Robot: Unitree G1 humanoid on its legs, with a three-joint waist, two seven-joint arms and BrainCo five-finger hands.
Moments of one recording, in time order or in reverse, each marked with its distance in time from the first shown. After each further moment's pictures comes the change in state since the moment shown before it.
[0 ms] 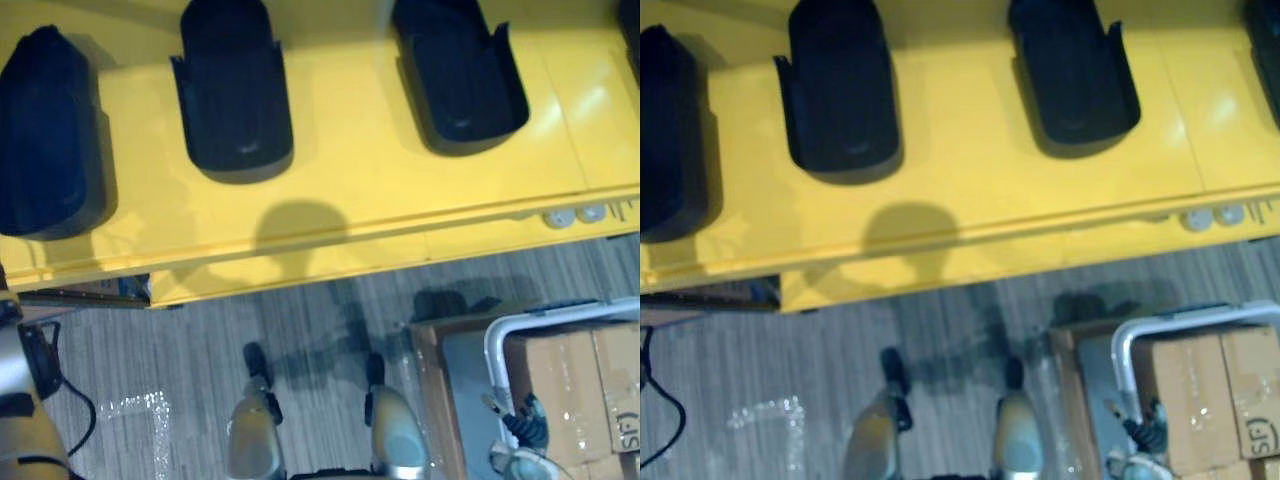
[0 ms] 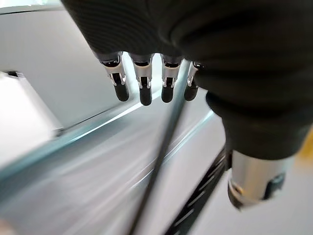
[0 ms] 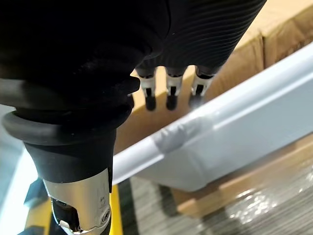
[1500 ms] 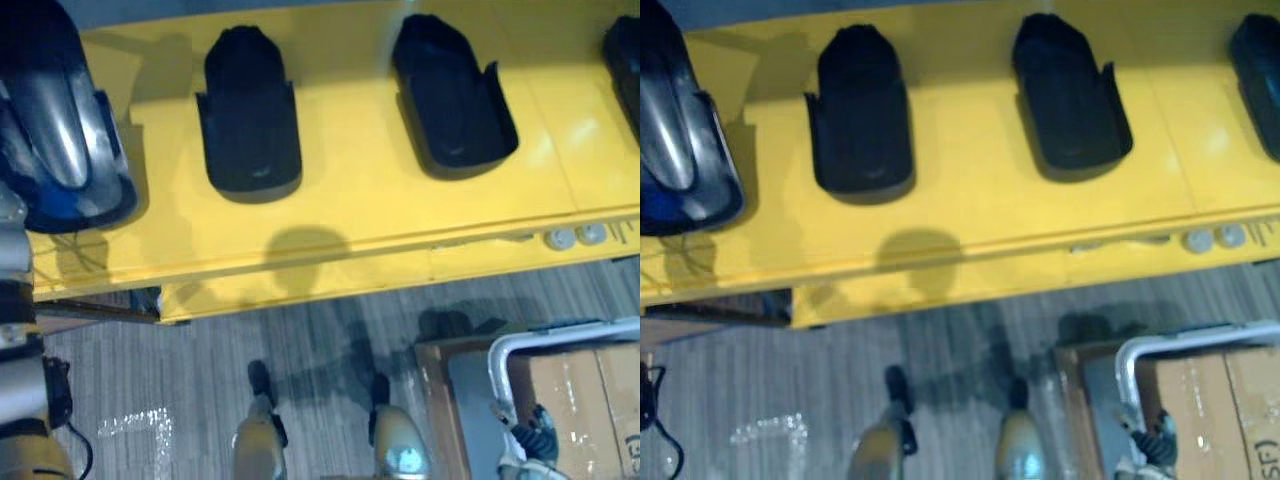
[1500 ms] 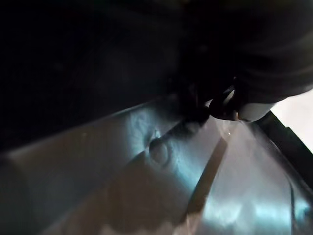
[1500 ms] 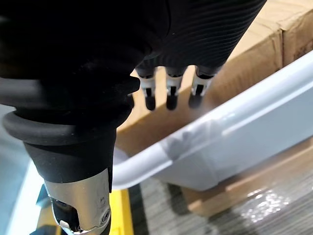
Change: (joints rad) left arm 0.151 -0.046 -0.074 0.140 0.076 0.114 -0.836; right arm 0.037 -0.029 -0.033 -0.017 0.001 0.030 0.031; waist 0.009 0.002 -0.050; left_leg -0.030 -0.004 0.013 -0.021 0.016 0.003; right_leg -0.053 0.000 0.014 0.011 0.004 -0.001
